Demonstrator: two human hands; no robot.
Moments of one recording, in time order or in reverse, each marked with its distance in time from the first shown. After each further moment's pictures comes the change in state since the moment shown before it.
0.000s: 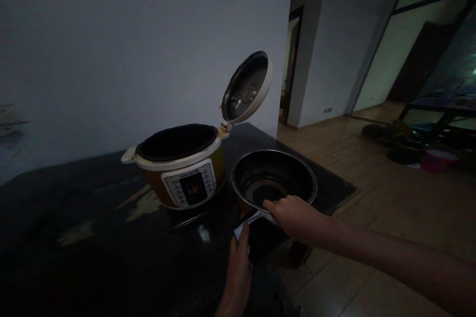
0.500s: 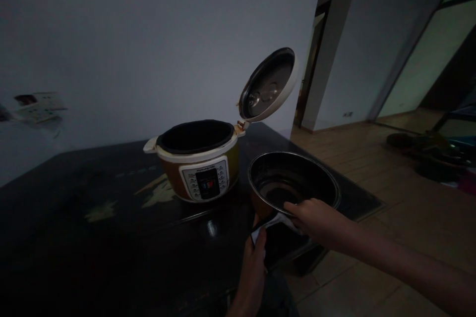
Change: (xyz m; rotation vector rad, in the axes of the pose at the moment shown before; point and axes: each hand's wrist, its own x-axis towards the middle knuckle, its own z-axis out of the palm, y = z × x) left_hand 0.002 -0.009 -0.005 0.064 0.002 0.038; right_hand 0.002 0.012 -0.003 0.051 -0.091 0.039
